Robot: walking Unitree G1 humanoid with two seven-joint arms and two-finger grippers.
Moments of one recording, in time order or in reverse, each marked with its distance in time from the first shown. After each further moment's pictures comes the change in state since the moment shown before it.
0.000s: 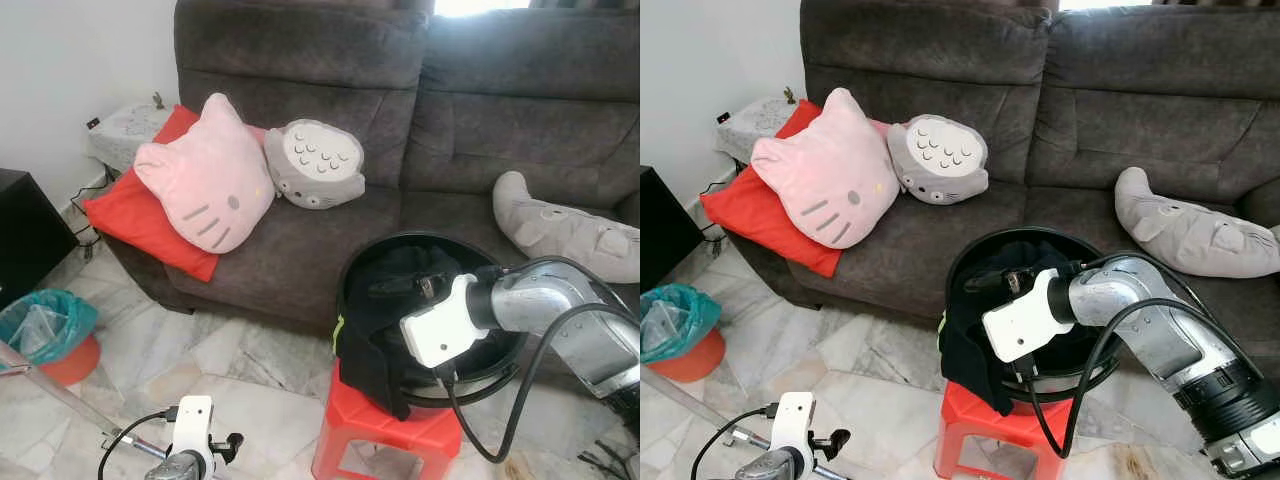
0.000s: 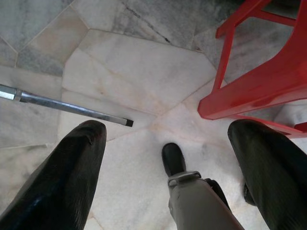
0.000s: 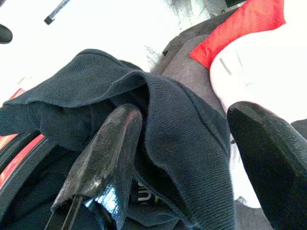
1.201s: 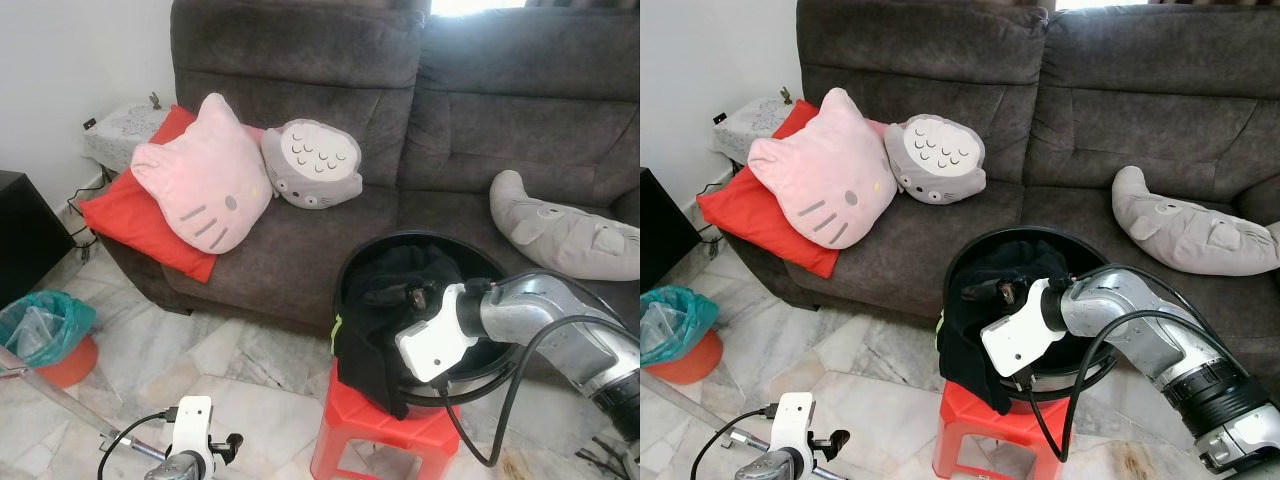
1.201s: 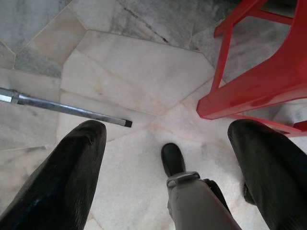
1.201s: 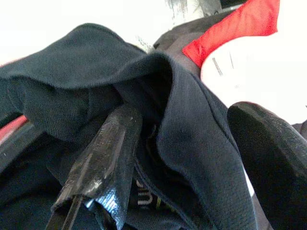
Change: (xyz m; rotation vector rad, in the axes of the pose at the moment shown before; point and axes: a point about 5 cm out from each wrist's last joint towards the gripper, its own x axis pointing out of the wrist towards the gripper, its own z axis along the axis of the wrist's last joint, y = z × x) left arm 0.000 0.000 -0.001 -0.002 0.001 0.002; right arm 0.017 0.009 -0.009 -0.155 0.031 -0.047
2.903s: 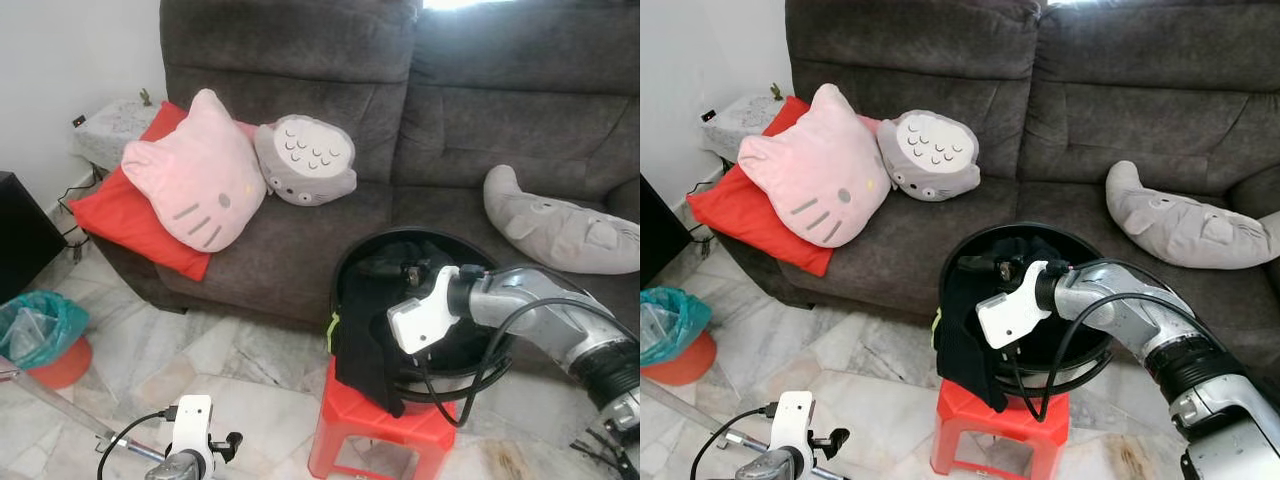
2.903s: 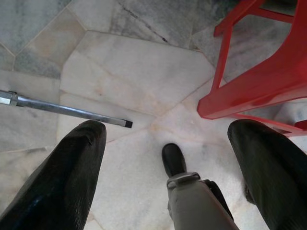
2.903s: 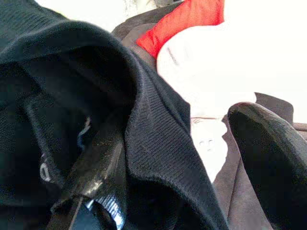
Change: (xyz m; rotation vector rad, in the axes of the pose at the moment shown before) left arm 0.000 0.000 0.002 0.000 -0.009 0.012; right arm 0.018 -0.014 -0.021 -0.051 0.019 -0.217
